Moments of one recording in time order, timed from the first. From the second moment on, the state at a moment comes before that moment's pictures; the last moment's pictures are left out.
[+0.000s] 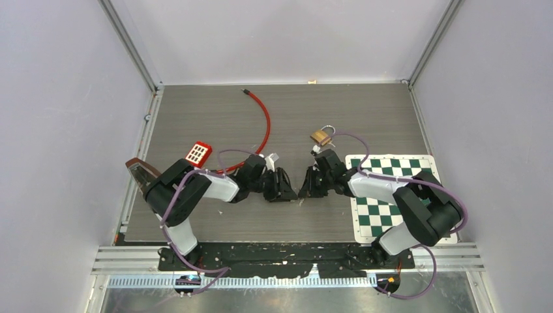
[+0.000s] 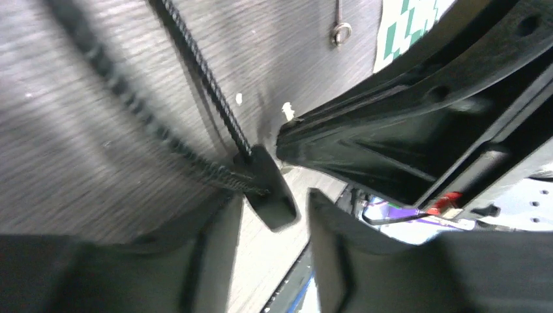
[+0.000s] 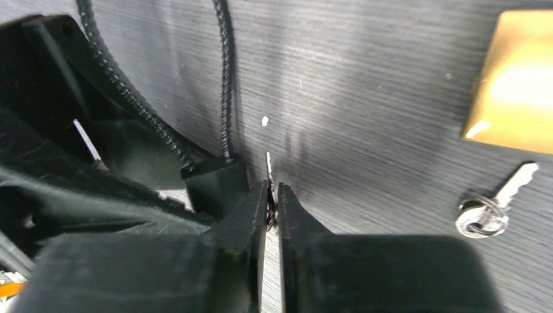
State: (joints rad) left arm -0.72 1.76 0.64 0.45 0.52 -0.96; right arm 0.61 1.49 0.63 -0.05 -0.27 0.69
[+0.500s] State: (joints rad) left arm -0.72 1.39 0.69 -0.08 0.20 -0.73; right arm 0.62 1.42 0.81 -0.21 -0.15 0.67
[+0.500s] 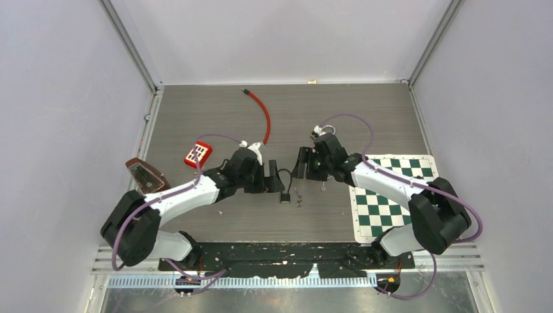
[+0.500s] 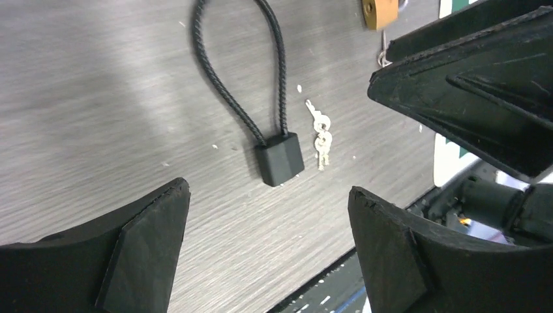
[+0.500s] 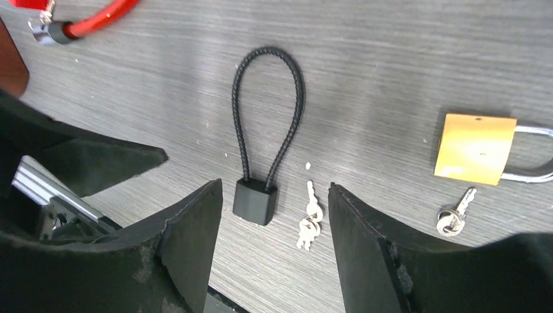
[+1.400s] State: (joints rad) left arm -0.31 1.84 1.21 -0.51 0.21 -0.32; right arm 0.62 1.49 0.98 -0.27 -0.14 0.62
